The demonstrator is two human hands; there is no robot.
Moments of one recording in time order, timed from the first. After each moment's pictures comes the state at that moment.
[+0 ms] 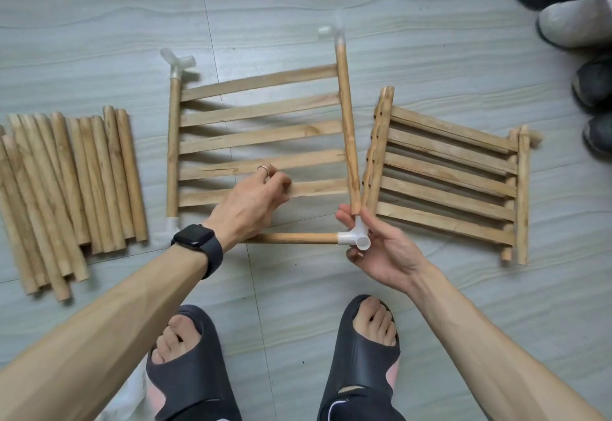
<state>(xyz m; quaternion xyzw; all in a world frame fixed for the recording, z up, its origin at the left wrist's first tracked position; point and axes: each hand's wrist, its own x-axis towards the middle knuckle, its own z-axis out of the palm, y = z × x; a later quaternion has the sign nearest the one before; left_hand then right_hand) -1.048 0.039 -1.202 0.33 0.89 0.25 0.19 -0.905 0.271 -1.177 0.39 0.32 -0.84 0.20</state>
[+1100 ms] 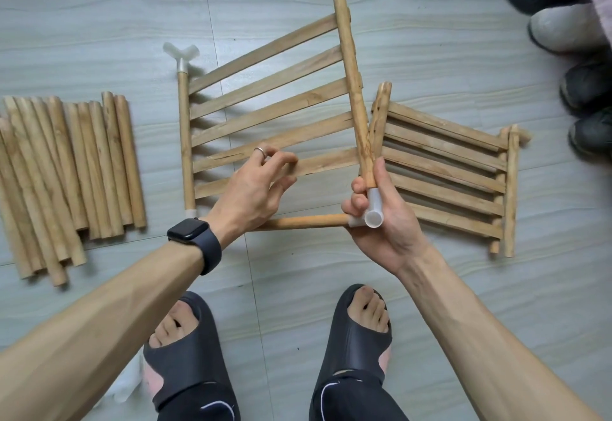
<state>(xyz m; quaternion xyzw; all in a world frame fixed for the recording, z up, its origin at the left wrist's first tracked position) -1.035 0.046 -1.172 0.28 0.88 0.38 0.12 -0.936 0.239 -1.107 0.36 0.35 -0.86 0.11</state>
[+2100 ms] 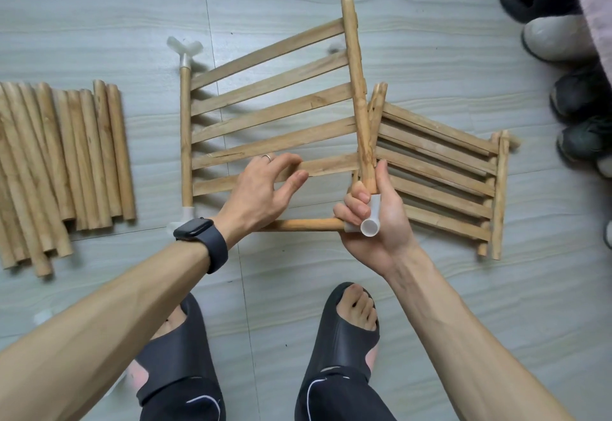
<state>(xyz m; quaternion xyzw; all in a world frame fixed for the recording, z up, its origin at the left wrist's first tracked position) -1.022 0.065 -1.170 0.22 0.88 0.40 0.17 -0.934 0.235 -1.101 0.41 0.31 -0.85 0.10</state>
